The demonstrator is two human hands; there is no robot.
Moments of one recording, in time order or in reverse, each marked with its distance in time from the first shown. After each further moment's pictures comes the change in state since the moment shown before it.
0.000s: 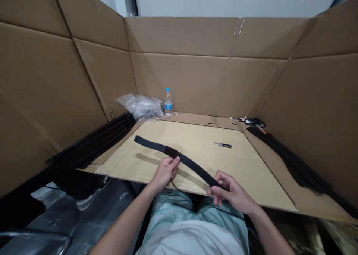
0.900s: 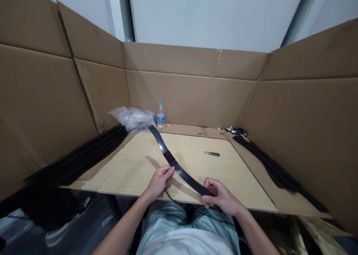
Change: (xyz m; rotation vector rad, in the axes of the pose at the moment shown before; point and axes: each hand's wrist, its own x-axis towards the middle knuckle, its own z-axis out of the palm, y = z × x) left_hand 0.001 0.004 0.006 0.192 -0.070 0.116; right_hand 0.003 -0.002 -0.001 0.046 0.030 -0.073
